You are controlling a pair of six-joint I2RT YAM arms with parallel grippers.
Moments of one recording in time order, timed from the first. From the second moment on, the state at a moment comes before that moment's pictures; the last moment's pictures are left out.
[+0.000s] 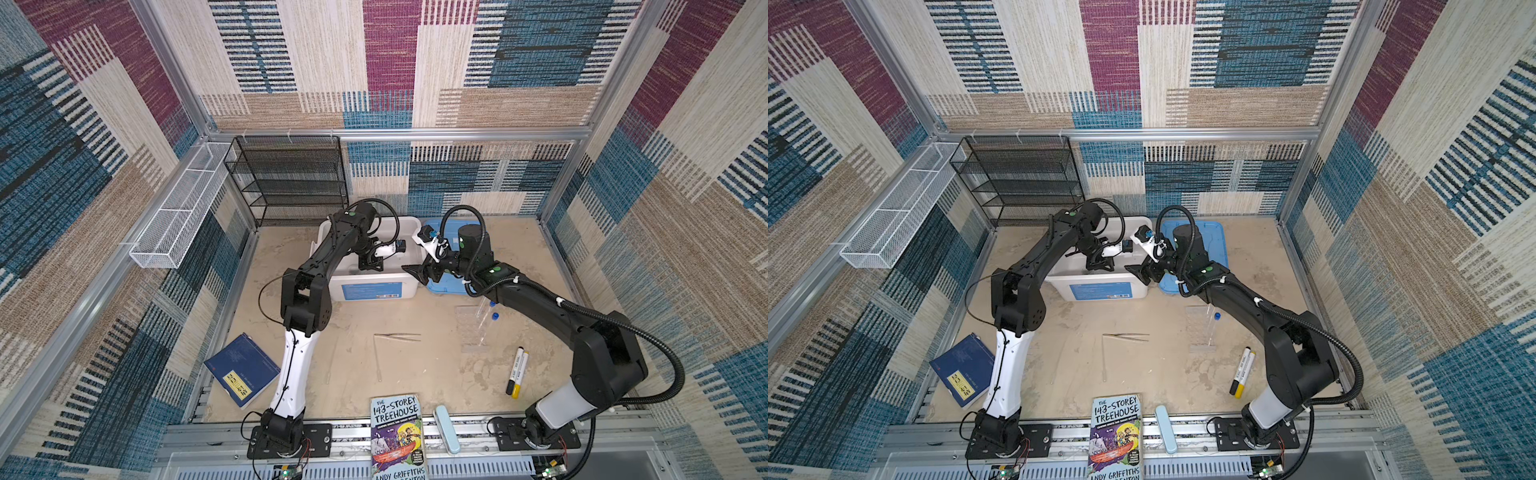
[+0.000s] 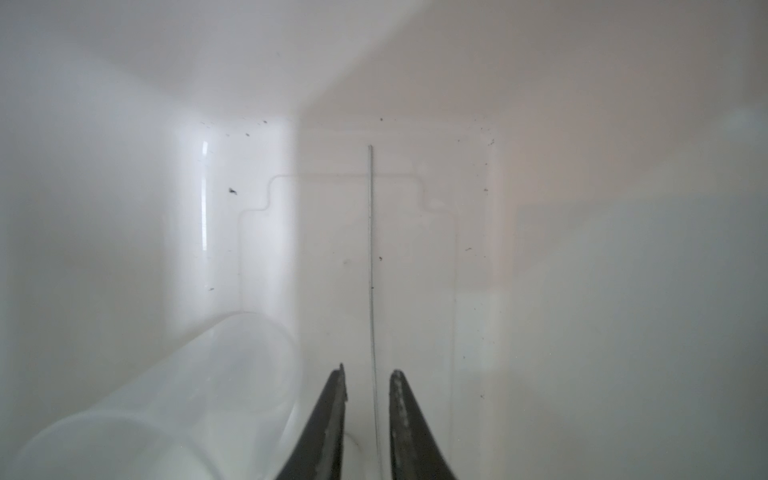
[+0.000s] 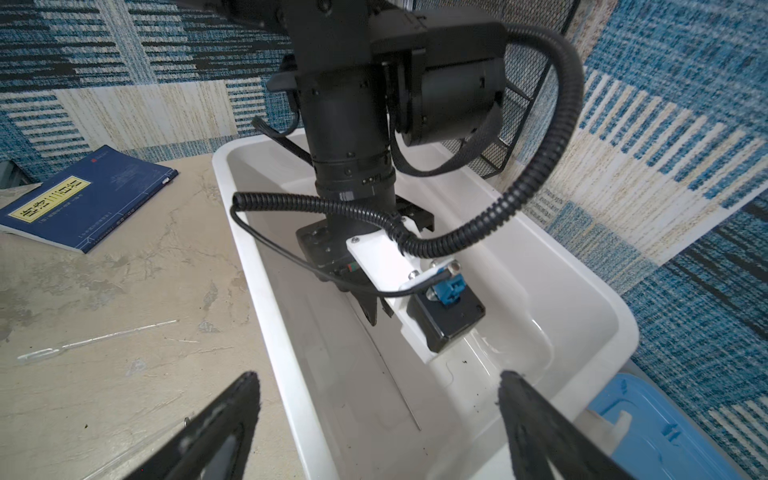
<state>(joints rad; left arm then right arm) -0.36 2.35 2.28 -1.23 0.32 1.17 0.48 1.57 1.16 0.04 -0.50 -0.34</state>
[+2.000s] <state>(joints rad) -0.79 1.73 1.05 -0.43 0.19 0.62 0.53 1.01 0.61 -0.03 -0.49 0.04</state>
